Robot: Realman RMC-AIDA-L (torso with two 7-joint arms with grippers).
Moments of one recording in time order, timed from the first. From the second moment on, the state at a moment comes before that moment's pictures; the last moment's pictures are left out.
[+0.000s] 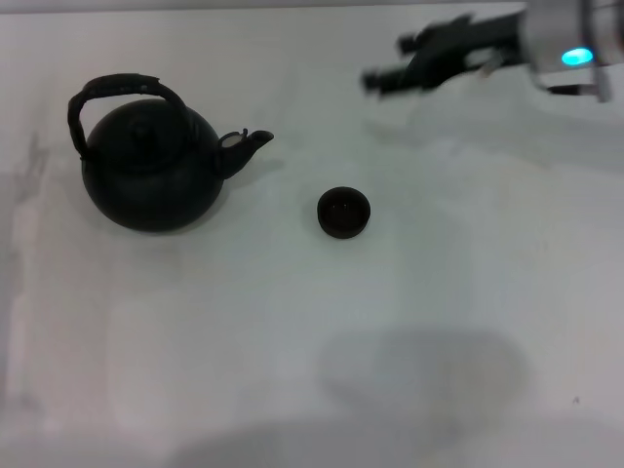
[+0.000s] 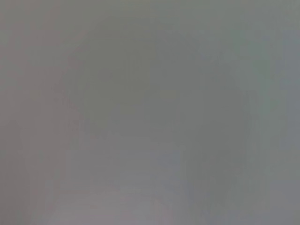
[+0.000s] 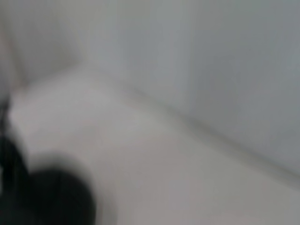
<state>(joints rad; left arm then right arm) -0.35 -2.08 2.83 0.15 -1.59 1.22 -0.11 0.67 2.02 -1.23 -0.82 -1.96 -1.02 1.96</state>
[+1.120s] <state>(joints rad) -0.24 -2.08 2.83 0.18 -1.50 1.34 -0.11 0.58 2.03 -0.76 -0.05 -0.54 -1.04 0.25</state>
